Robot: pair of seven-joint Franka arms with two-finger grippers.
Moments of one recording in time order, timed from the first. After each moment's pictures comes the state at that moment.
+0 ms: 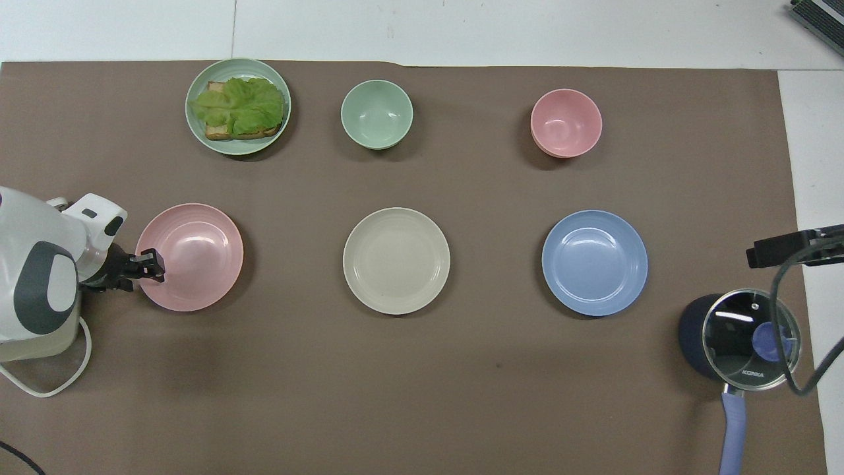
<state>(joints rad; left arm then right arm) 0.03 0.15 0.06 -2.18 0.00 2.17 -0.16 0.02 -0.10 -0.04 -1.60 -0.01 1.46 -0.08</state>
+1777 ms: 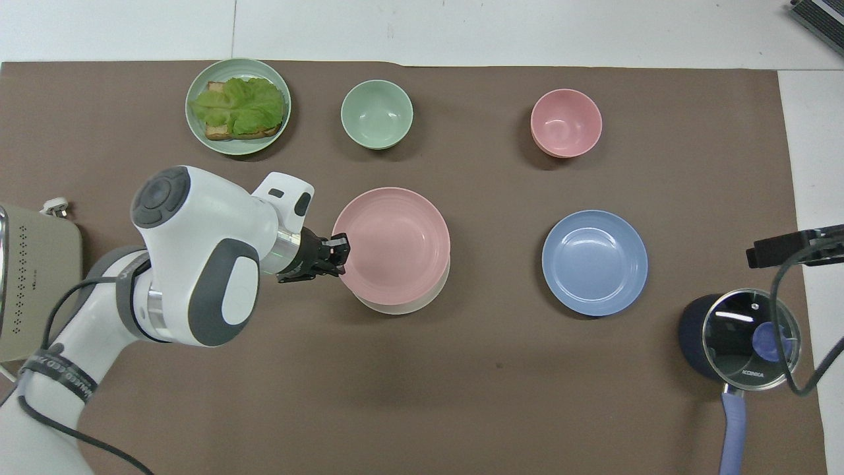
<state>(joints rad) -0.46 0.14 0.00 -2.03 -0.44 2.15 -0.51 0.02 -0.10 -0.04 -1.60 -0.01 1.46 -0.08</state>
